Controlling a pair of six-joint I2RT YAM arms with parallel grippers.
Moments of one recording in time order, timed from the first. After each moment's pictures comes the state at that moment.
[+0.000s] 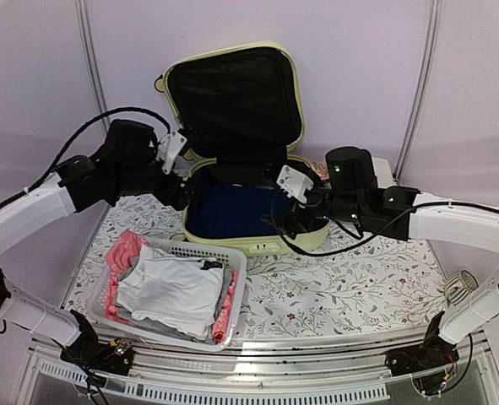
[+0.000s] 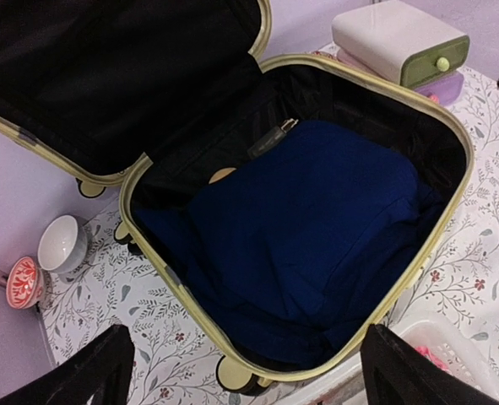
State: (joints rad) left arm -0.72 1.27 1.27 -0.51 -0.20 0.17; right arm 0.95 1.44 1.15 -0.05 0.01 -0.50
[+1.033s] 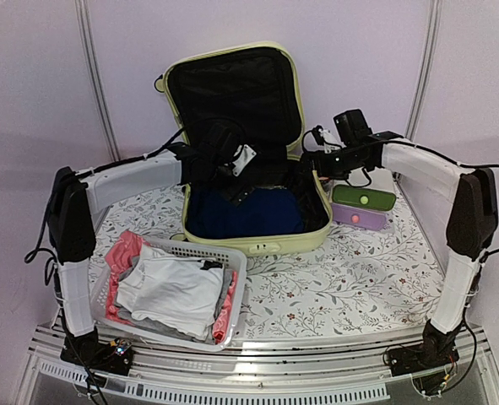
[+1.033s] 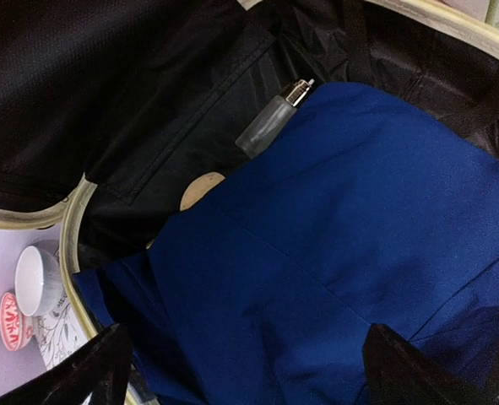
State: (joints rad) left arm -0.75 2.01 1.80 -0.56 -0.33 0.24; right arm 0.45 1.87 1.70 -0.54 -0.23 0.20
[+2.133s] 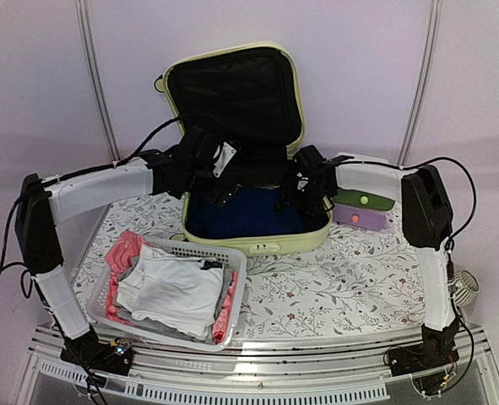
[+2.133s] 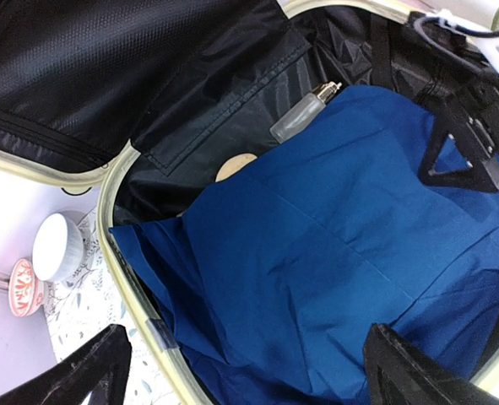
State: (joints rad) left arm -0.73 1.78 1.53 -0.45 -0.37 0.19; right arm 0.56 2.22 1.83 -0.67 -0.14 0.69
